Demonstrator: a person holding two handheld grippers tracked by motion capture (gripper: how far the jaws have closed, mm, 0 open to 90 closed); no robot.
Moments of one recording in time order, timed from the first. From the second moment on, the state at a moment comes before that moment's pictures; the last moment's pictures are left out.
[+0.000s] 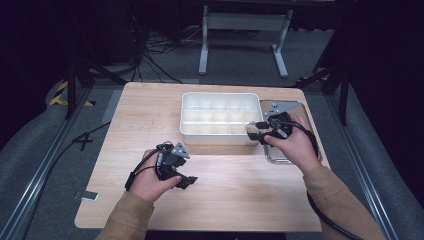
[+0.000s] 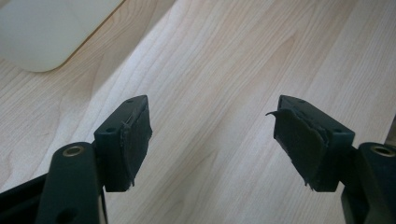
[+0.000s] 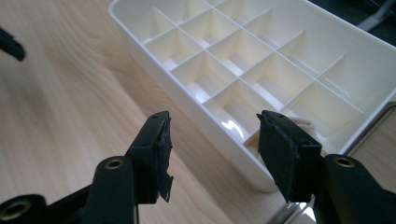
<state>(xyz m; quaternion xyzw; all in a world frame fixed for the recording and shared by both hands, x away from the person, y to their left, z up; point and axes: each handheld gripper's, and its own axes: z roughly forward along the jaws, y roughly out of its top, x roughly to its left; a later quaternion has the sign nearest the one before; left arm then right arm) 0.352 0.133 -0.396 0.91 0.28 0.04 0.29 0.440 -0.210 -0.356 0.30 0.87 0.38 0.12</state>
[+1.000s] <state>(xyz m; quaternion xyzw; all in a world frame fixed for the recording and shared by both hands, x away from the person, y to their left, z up) 0.348 0.130 -0.398 0.92 0.27 0.04 0.29 0.358 -0.221 -0.401 0.25 0.87 0.43 0.06</state>
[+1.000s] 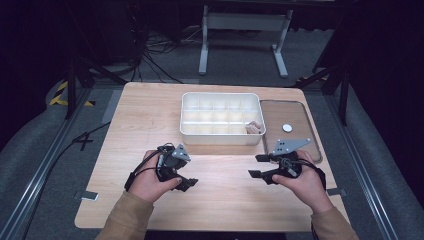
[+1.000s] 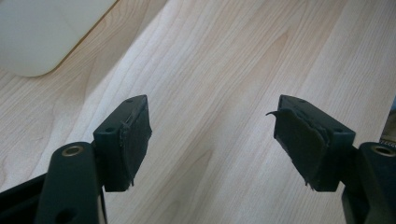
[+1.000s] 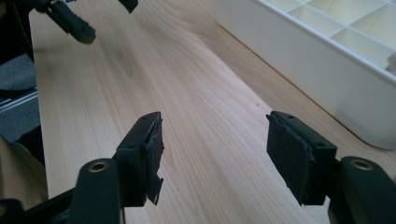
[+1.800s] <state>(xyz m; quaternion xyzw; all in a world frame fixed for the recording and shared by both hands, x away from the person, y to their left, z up) 0.354 0.134 -0.410 0.92 0.27 0.05 0.28 0.343 -0.197 -0.480 0.21 0.88 0.43 0.06</state>
